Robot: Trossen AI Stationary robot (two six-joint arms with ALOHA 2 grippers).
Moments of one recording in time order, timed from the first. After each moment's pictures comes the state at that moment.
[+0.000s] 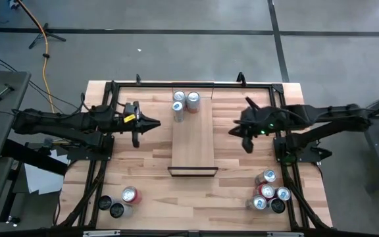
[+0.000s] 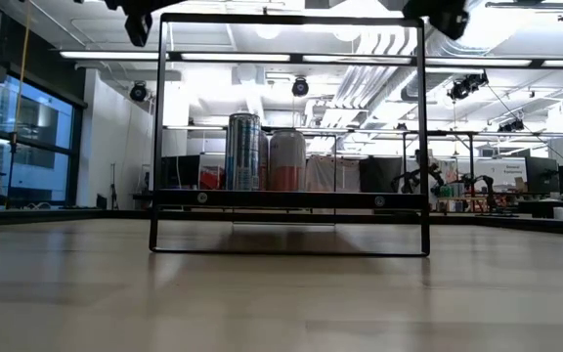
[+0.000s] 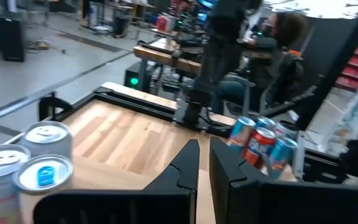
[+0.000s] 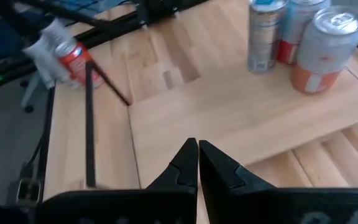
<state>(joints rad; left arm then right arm) -0.04 0.74 0.61 0.05 -0.18 -0.26 0.11 1.00 1.04 -0.67 0.13 0.41</state>
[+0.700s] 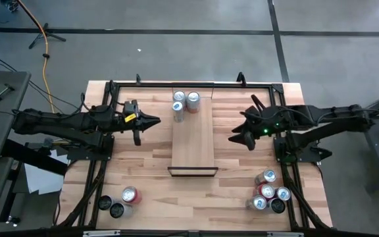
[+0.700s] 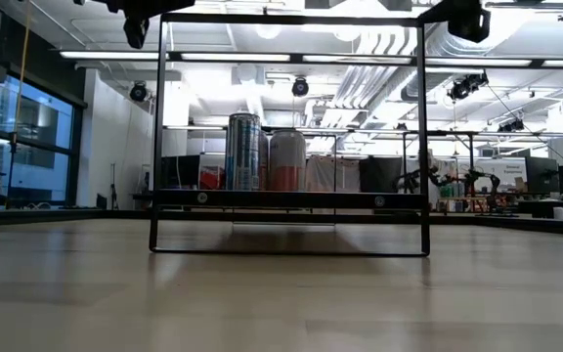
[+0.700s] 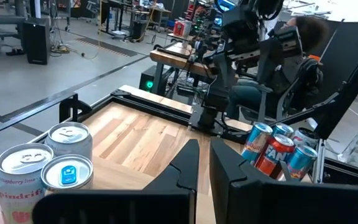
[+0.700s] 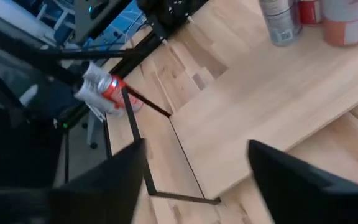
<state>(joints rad) -0.04 0.74 0.61 0.05 -0.25 -0.26 0.11 0.95 1.01 -0.60 0.05 0.77</state>
